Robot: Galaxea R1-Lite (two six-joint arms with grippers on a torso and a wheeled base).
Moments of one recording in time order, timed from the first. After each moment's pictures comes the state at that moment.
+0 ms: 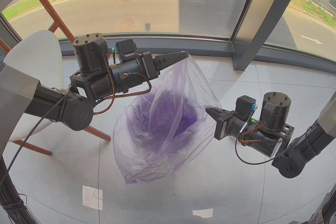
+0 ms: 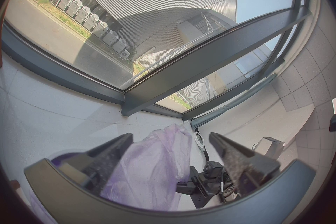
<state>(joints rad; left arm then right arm) -0.45 2.00 -1.22 -0.91 -0.63 -0.58 0.60 1.94 -0.64 -1.16 0.01 0.13</state>
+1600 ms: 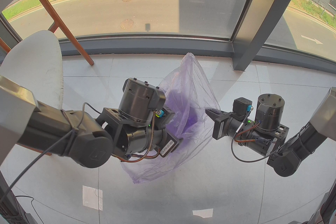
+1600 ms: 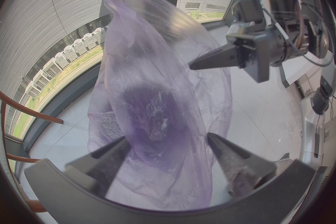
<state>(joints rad) -0.73 1.92 -1.09 -0.24 0.15 0.28 0.58 1.99 -0.67 -1.16 0.00 0.14</state>
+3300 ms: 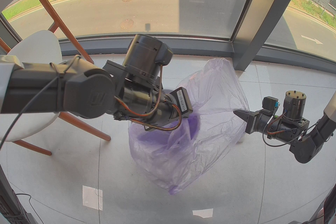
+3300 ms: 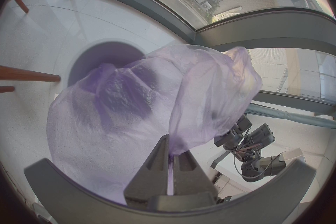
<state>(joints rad) -0.71 1.95 -1.51 0.24 -0.11 -0.80 0.29 1.95 -0.58 -1.13 0.32 0.20</state>
